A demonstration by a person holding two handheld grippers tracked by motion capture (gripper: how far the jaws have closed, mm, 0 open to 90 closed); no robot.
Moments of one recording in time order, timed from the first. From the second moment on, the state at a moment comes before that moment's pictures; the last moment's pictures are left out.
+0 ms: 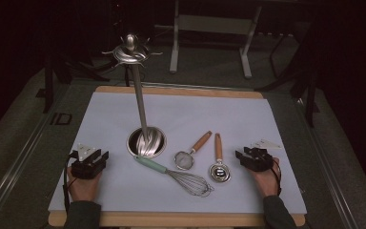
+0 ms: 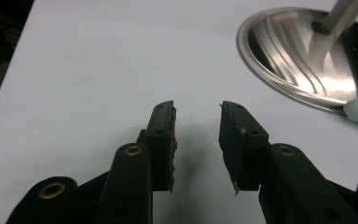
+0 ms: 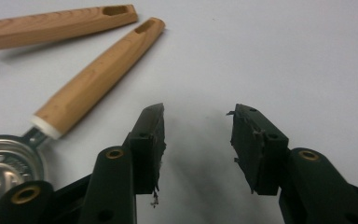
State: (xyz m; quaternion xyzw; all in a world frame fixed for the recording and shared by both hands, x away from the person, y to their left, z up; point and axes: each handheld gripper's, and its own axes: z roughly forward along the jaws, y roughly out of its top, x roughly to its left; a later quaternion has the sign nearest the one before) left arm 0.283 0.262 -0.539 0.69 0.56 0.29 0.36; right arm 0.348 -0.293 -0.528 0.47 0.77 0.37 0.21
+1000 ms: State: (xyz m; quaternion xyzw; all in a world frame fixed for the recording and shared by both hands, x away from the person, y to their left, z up) left arm 0.280 0.259 -0.540 0.69 0.55 0.30 0.36; right arm 0.348 -0.246 -0.456 0.36 0.83 0.39 0.19
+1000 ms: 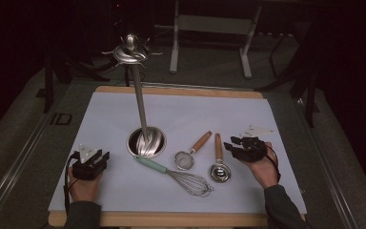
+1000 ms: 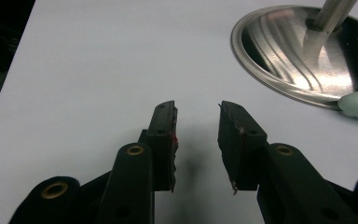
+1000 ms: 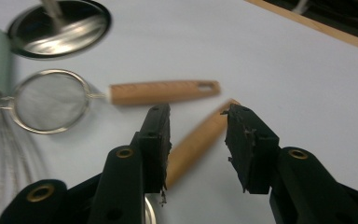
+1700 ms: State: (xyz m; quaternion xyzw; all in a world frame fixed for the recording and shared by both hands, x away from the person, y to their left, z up) left arm 0.280 0.259 -0.540 0.69 0.55 0.30 0.36; right arm 0.346 -0.175 -0.433 0.26 0.87 0.39 0.14
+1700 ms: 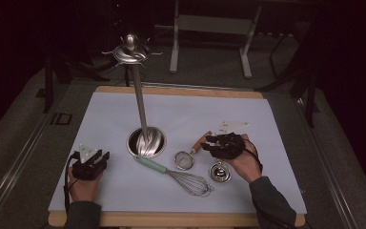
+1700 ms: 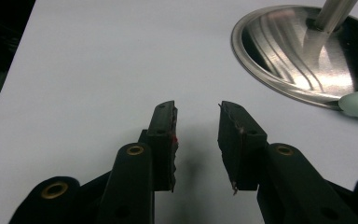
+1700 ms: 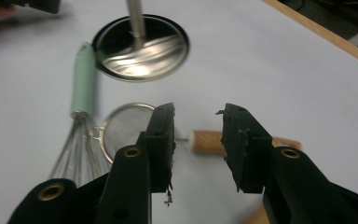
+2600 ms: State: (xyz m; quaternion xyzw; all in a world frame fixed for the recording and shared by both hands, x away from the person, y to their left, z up) left arm 0.280 0.258 -0.540 0.70 0.55 0.30 0.35; right arm 0.340 -0.085 -0.464 0.19 0.92 0.34 0.06
